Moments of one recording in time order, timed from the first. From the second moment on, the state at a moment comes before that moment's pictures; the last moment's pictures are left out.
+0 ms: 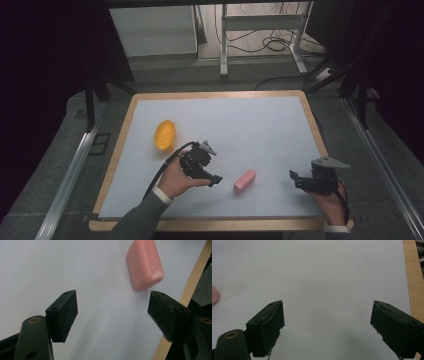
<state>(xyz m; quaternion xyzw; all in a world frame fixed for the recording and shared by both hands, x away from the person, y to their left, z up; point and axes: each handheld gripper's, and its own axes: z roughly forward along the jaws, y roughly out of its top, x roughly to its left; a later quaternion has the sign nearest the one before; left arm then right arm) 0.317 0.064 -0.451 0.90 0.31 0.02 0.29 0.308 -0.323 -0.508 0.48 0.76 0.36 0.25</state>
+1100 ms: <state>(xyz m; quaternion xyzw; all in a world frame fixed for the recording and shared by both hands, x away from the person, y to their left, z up) 0.324 0.001 -0.461 0.93 0.27 0.00 0.26 0.308 -0.324 -0.510 0.48 0.76 0.36 0.25</state>
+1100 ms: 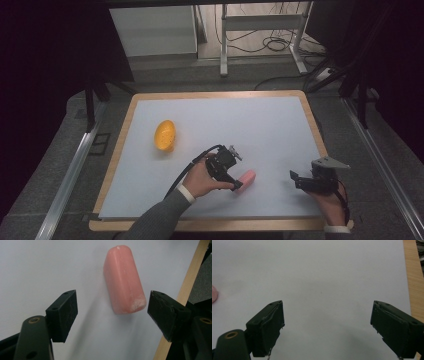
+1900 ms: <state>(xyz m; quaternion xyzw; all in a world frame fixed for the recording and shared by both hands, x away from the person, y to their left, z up) 0.332 -0.026 -0.464 0.94 0.26 0.00 0.24 0.307 -0.326 -0.508 0.48 0.76 0.36 0.25</state>
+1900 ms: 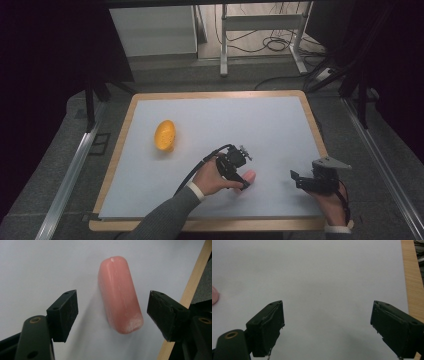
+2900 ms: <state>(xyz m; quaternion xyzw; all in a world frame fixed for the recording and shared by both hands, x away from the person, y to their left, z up) 0.334 -0.055 -0.486 0.94 0.28 0.01 0.18 0.308 -0.325 -0.510 0.49 0.76 0.36 0.25</state>
